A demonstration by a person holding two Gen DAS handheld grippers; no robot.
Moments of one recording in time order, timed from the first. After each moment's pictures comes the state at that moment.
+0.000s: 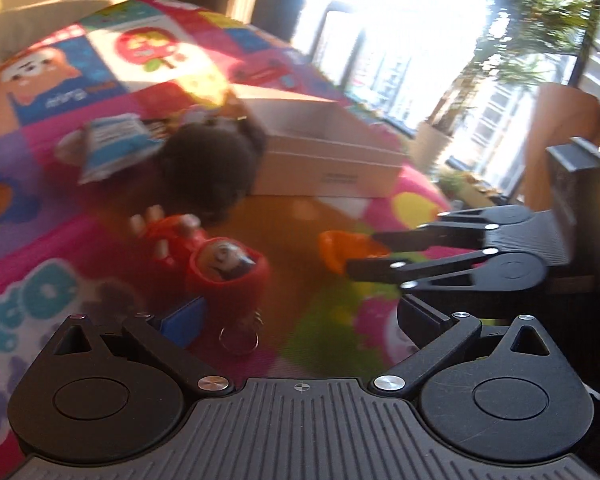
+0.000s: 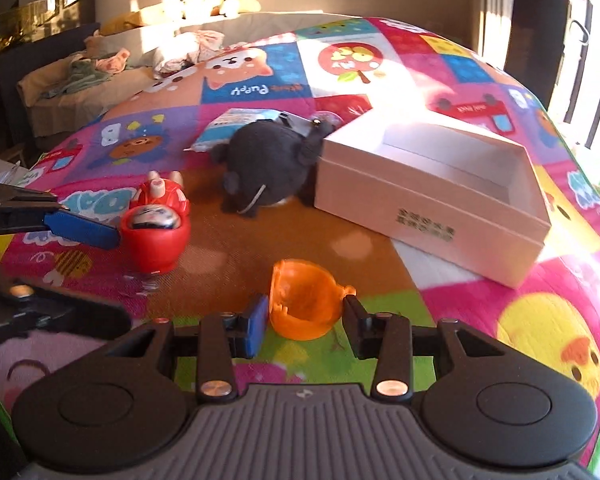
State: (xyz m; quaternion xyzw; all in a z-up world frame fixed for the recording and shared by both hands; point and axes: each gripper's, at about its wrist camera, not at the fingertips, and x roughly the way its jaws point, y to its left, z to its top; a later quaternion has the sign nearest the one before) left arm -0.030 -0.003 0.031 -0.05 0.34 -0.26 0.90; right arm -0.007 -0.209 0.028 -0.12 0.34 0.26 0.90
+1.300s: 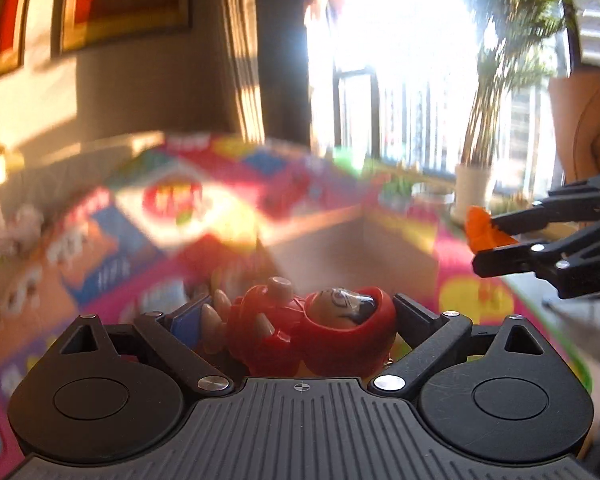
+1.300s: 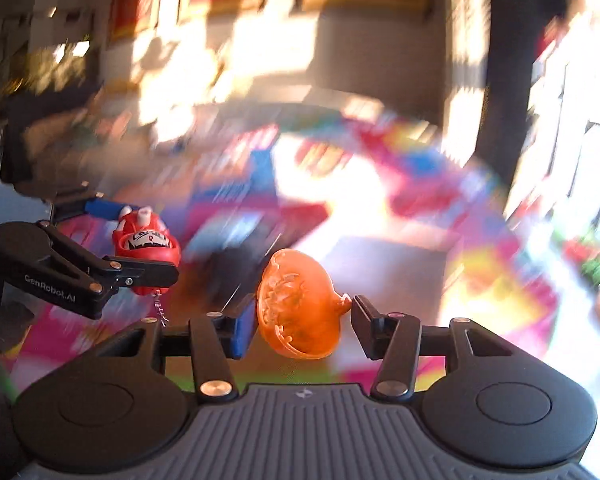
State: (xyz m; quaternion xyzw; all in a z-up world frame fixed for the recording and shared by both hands) left arm -0.018 -0.045 0.121 0.07 0.18 -0.18 0.97; right arm -0.040 -0.273 0.139 -0.10 0.20 0.24 0.94
